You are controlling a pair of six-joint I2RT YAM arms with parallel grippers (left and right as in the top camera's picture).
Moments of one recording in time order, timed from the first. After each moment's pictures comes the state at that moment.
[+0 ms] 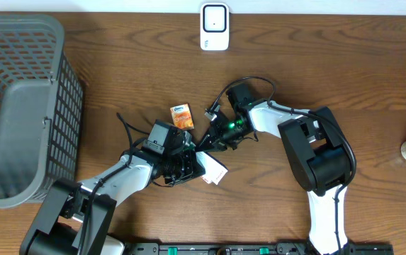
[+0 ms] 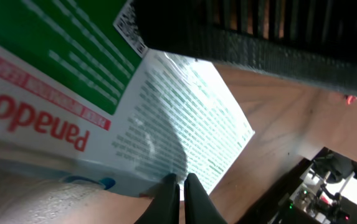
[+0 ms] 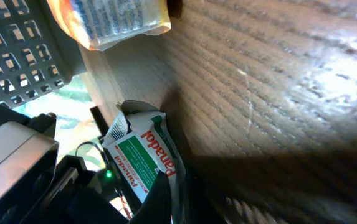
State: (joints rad) left arm -0.43 1.58 0.58 -0.19 0.67 -0.72; right arm 0.45 2.22 1.24 -0.47 -0.99 0.39
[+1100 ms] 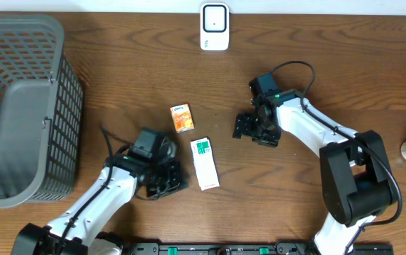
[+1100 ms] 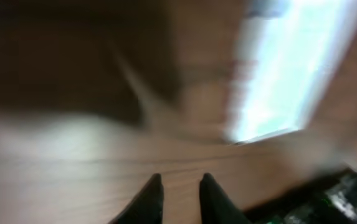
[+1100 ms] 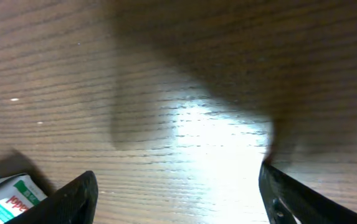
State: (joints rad) left arm -0.36 1.34 0.58 -0.64 0.49 -0.67; right arm 0.36 1.91 1.18 -0.73 -0.21 0.58
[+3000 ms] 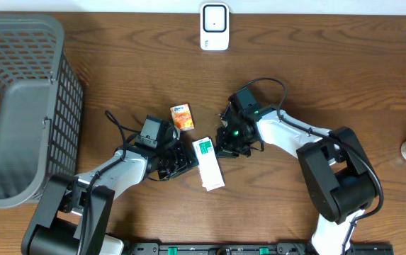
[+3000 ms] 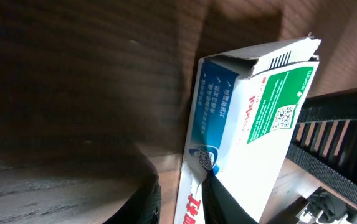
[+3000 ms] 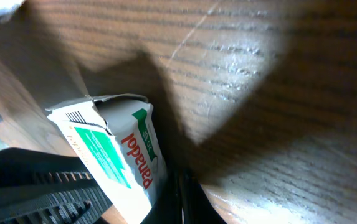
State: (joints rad) left arm -0.35 1.61 0.60 -0.19 0.60 -0.77; right arm 0.49 1.97 1.10 -0.54 -0.62 0.57
